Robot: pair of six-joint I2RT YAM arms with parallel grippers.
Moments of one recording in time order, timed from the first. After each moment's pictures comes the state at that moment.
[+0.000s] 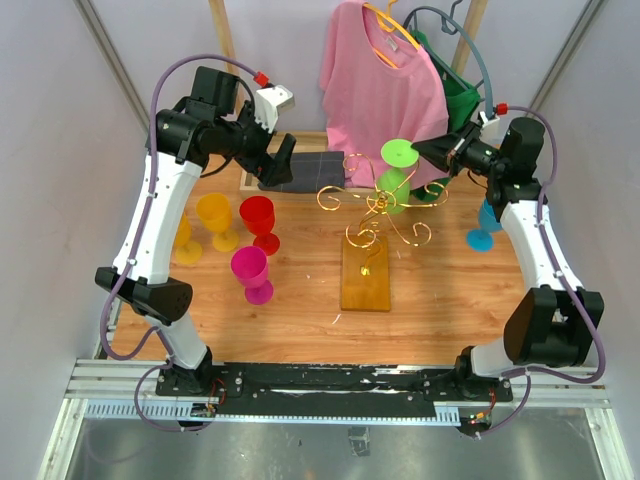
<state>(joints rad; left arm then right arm) -0.36 1.73 2.28 -1.28 0.38 0.30 -0.05 1.45 1.29 0.04 -0.91 1.21</state>
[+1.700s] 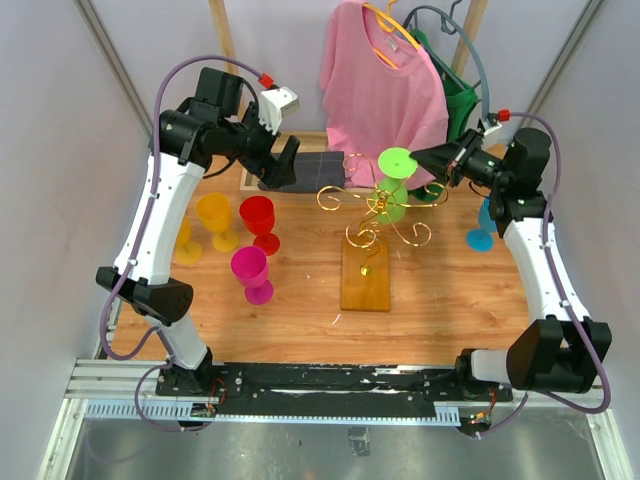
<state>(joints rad) -0.38 1.73 2.28 -1.28 0.39 0.30 -0.04 1.30 1.19 0.02 -0.93 1.23</state>
